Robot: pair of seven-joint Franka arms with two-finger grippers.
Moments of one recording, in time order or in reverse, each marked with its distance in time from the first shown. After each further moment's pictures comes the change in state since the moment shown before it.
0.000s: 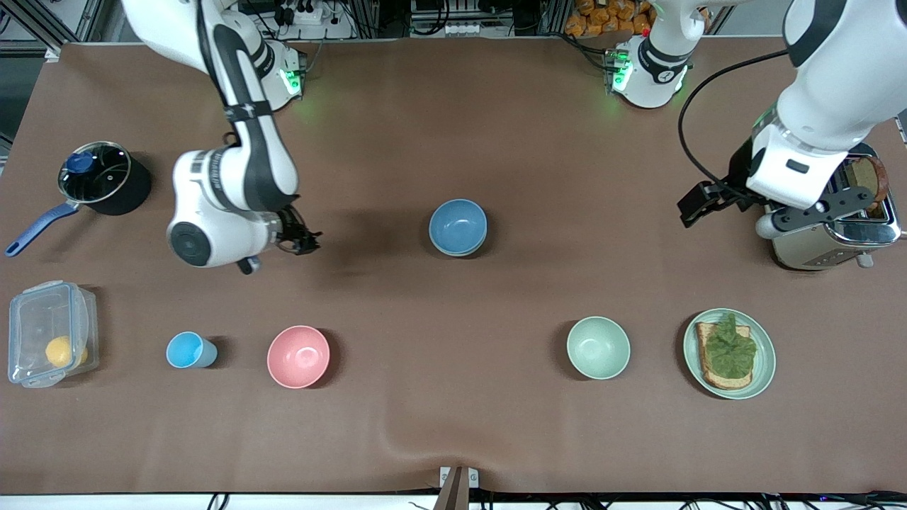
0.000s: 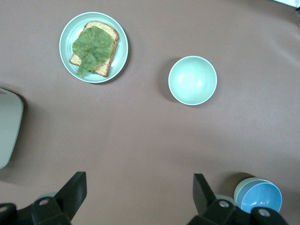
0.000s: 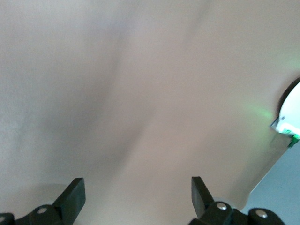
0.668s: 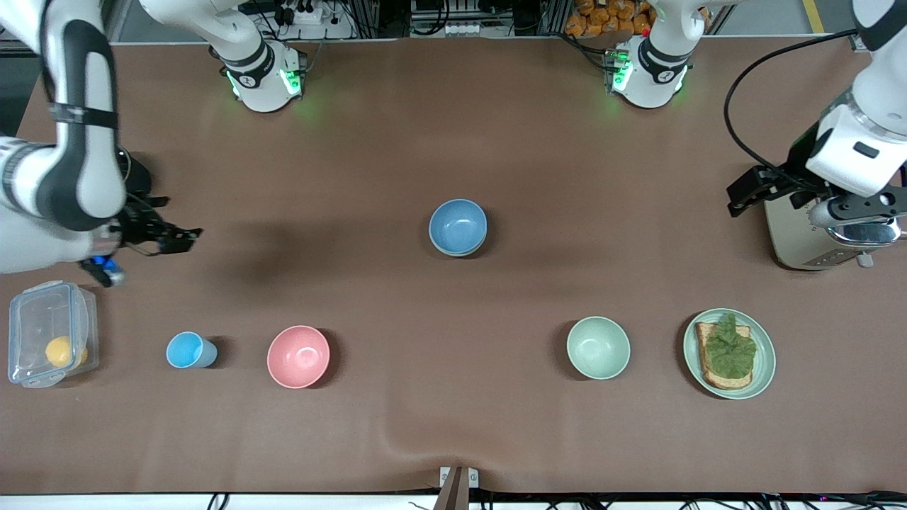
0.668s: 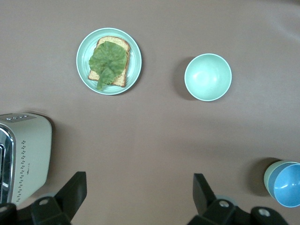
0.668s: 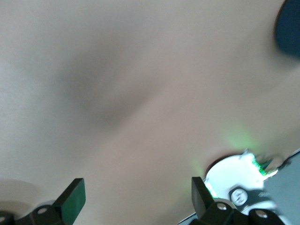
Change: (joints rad) left arm 0.032 -0.008 0.070 0.044 0.000 -0.064 0.269; right arm -0.377 -0.024 -0.030 0.194 -0.169 -0.216 -0.594
